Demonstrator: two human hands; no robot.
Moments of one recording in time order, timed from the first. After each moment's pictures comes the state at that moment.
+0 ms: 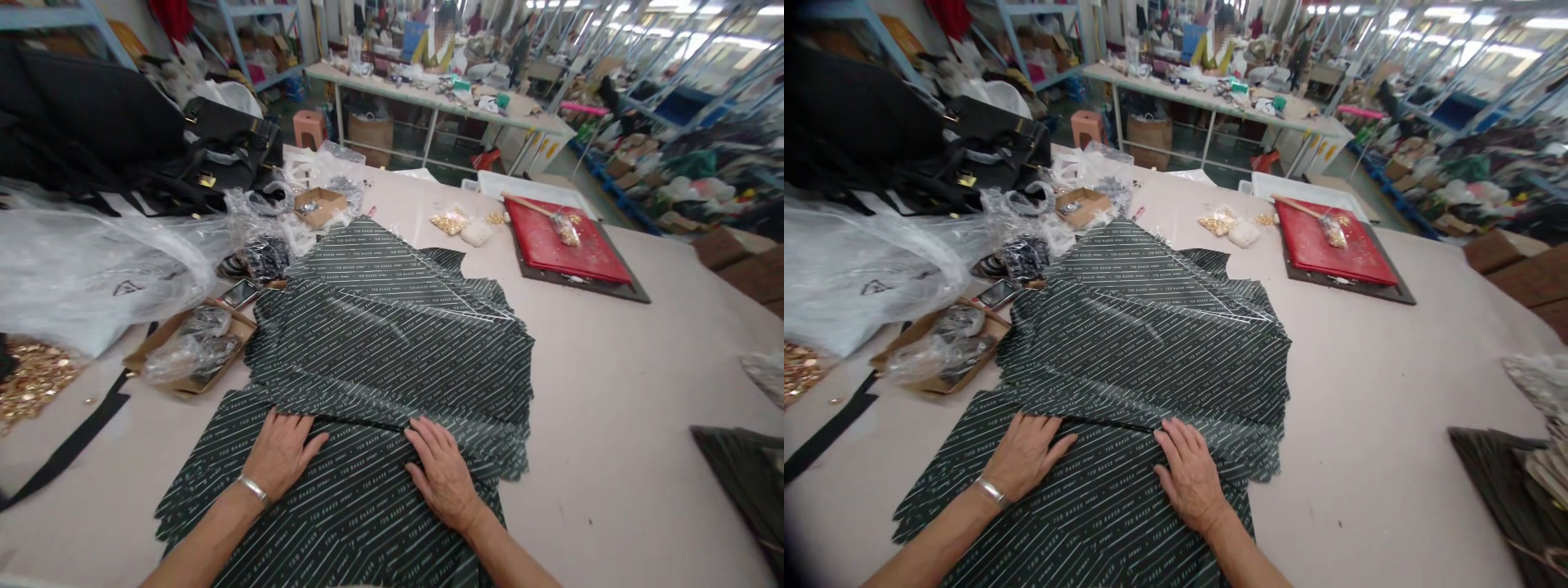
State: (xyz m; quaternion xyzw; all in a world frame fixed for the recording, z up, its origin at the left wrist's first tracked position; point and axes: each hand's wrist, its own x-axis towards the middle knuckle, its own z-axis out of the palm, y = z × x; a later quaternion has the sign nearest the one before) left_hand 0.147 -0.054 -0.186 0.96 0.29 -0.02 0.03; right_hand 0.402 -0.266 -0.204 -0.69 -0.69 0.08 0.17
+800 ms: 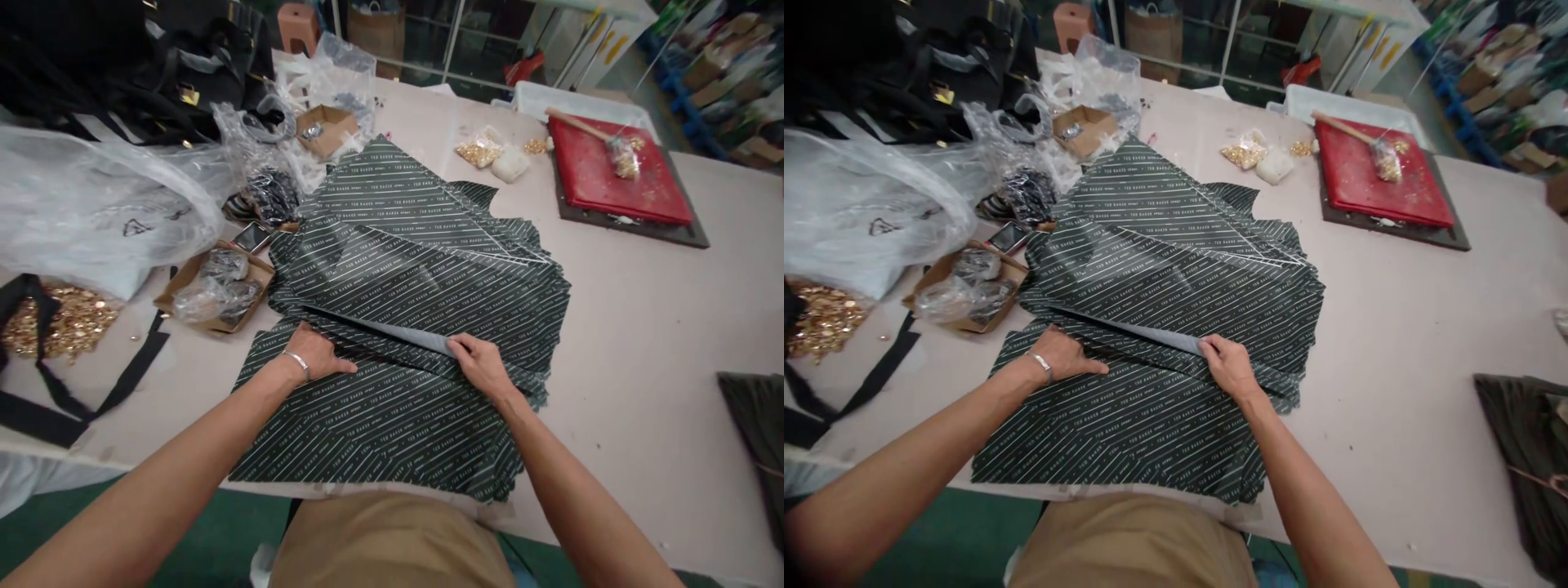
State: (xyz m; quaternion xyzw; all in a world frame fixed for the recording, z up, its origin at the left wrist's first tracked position) left_hand 0.182 0.005 -0.166 0.93 0.28 -0.20 0.10; right_hand 0.451 -0.213 -0.176 -0.78 -0.56 0.19 0.22
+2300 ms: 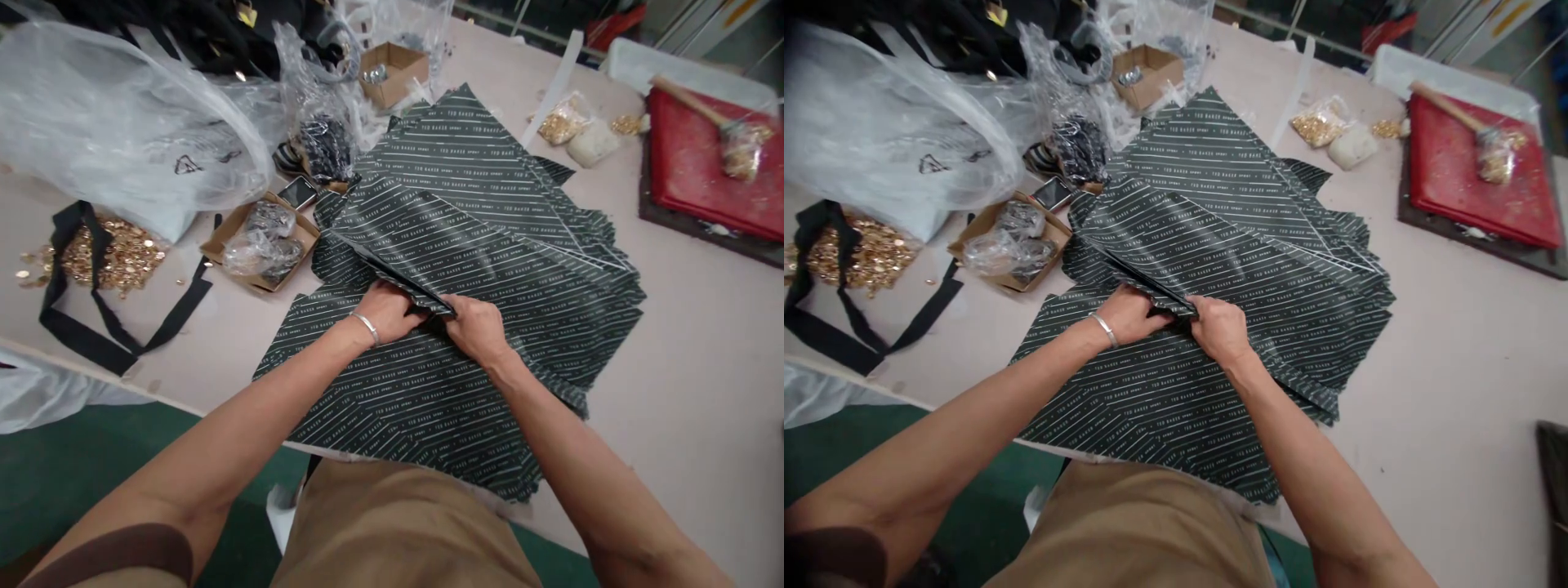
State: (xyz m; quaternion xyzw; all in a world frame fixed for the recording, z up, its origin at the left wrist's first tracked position) left_hand 0.227 -0.002 -0.146 0.94 0.26 -0.05 0.21; right_hand 0.391 -0.109 -0.144 -0.78 -0.61 0.15 0.05
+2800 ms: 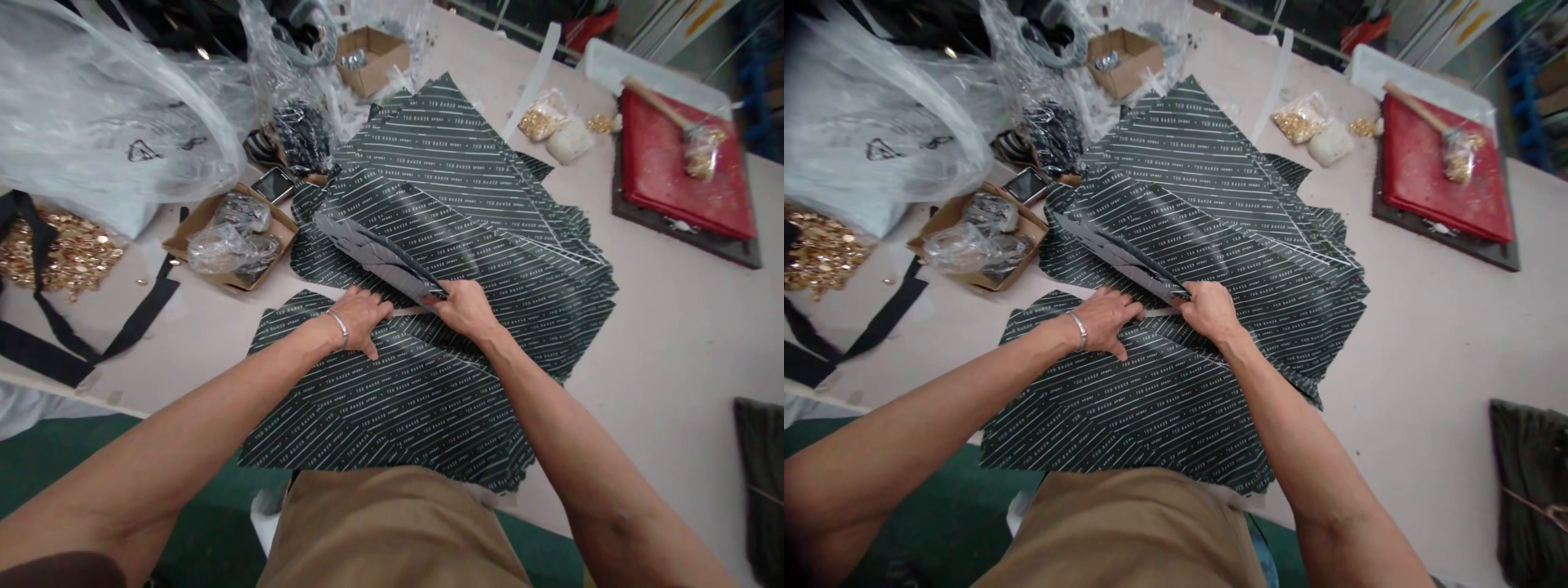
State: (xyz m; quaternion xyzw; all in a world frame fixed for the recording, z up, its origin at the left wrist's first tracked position) left_hand 0.209 0.005 -0.156 0.95 0.17 -0.19 0.19; right_hand 0.414 -0.088 -0.140 -0.78 -0.59 0.22 0.05
